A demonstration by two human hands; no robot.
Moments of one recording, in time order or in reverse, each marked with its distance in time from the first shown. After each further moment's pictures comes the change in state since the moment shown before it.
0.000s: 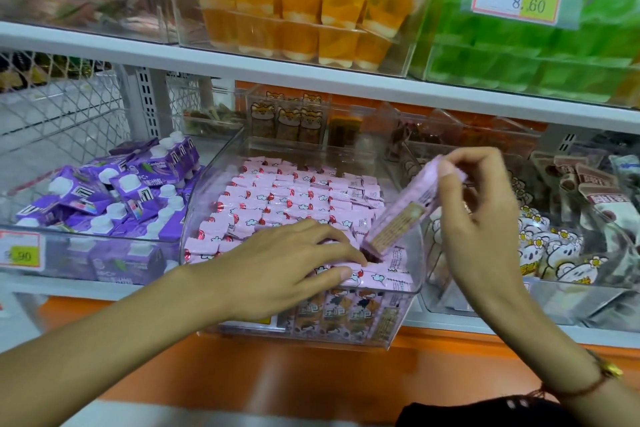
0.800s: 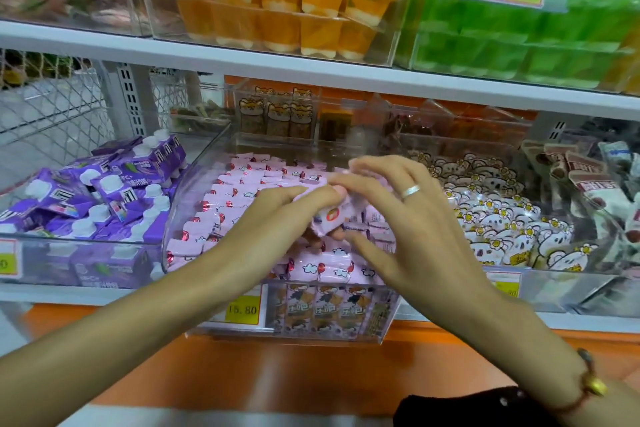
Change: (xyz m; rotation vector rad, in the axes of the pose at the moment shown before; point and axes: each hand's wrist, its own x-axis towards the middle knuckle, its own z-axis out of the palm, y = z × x) left_hand 0.017 0.021 -0.013 -0.996 0.376 -0.455; right_hand -0.009 -0.006 0.008 -0.504 -0.429 -0.369
